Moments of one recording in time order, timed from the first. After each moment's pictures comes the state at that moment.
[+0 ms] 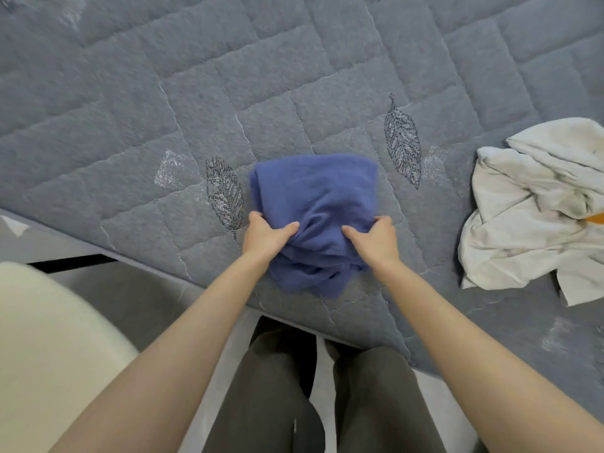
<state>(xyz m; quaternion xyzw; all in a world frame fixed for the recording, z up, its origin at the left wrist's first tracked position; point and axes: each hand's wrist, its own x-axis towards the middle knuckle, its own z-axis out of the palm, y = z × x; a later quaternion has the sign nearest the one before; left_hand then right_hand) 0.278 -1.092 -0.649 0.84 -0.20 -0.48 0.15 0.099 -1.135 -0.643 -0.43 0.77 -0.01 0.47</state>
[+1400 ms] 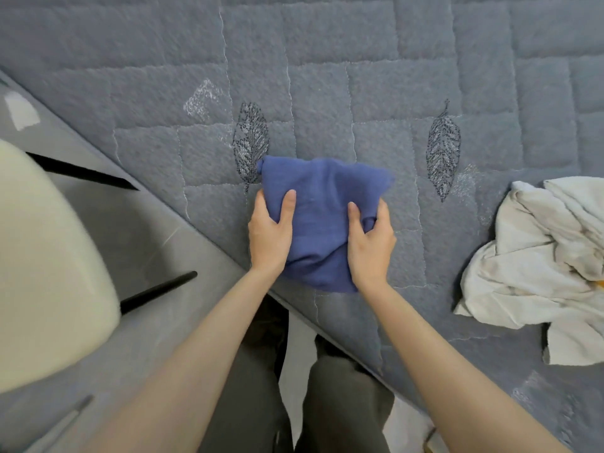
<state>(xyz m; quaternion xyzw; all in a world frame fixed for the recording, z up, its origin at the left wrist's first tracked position) 0.235 -1.033 -0.652 0.83 -0.12 -0.33 0.43 0.115 -1.093 -0.645 -0.54 0.66 -0.23 0.47</state>
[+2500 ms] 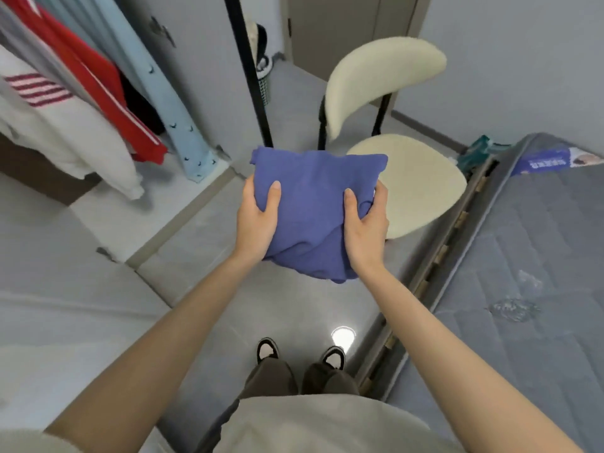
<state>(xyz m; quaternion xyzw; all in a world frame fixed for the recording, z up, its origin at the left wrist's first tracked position) 0.053 -0.578 -0.294 0.71 0.32 0.23 0.58 0.122 -0.726 -0.306 -0.75 -0.06 0.08 0.66</state>
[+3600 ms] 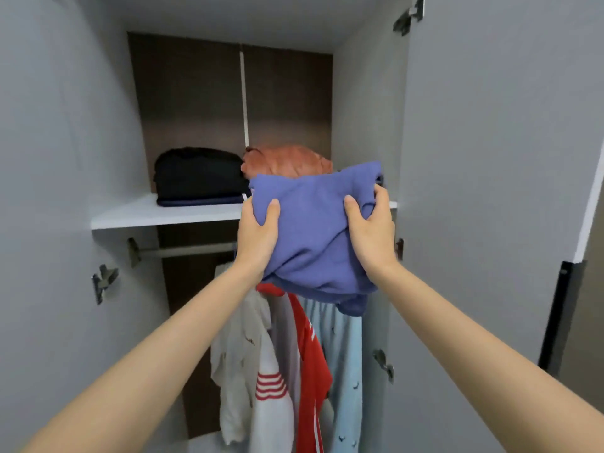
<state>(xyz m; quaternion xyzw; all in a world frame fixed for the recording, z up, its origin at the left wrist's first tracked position) 0.037 -0.068 0.100 0.64 0.28 0.63 0.34 0.192 -0.138 0.099 -0.52 -0.47 0.03 0.71</state>
